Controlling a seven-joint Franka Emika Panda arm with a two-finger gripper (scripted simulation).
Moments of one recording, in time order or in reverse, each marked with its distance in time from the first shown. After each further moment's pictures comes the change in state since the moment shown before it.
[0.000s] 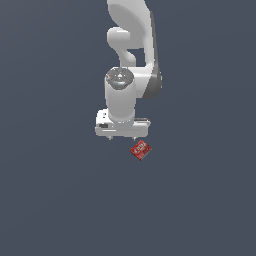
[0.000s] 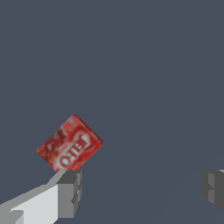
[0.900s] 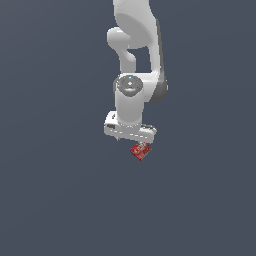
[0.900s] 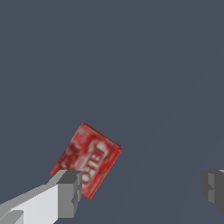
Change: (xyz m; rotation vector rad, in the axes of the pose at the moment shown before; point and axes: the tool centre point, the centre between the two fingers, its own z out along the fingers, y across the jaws) arm -0.002 -0.028 0.023 0.009 0.008 0.221
